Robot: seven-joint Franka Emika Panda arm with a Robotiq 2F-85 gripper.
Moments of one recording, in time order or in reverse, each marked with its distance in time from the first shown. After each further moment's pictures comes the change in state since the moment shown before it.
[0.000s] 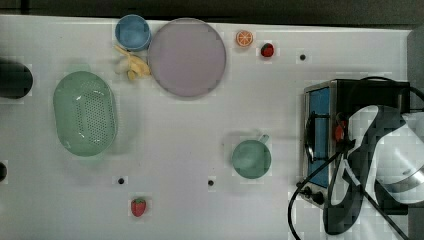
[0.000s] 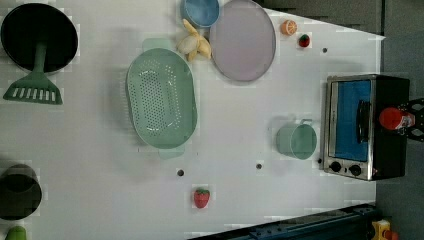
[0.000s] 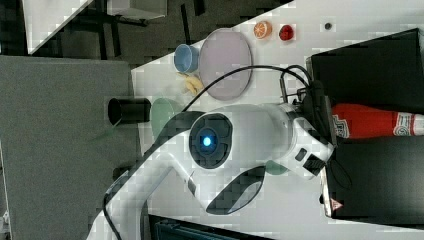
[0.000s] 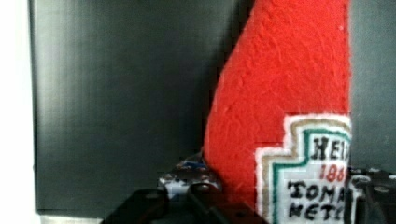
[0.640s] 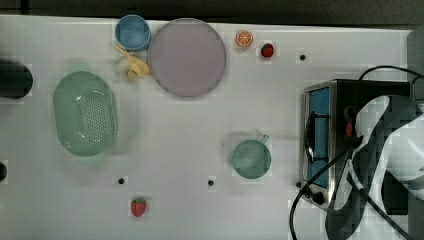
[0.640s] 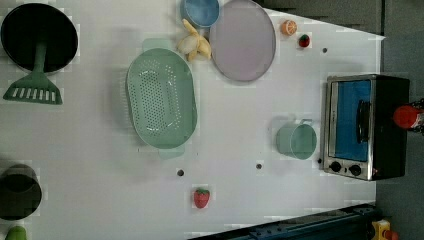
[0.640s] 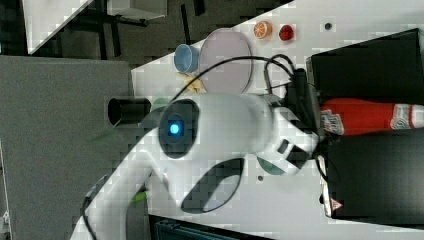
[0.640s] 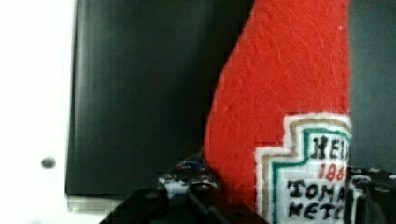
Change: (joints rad) arm 0.031 -0.015 -0.029 0.109 -0.080 -0.128 -0.008
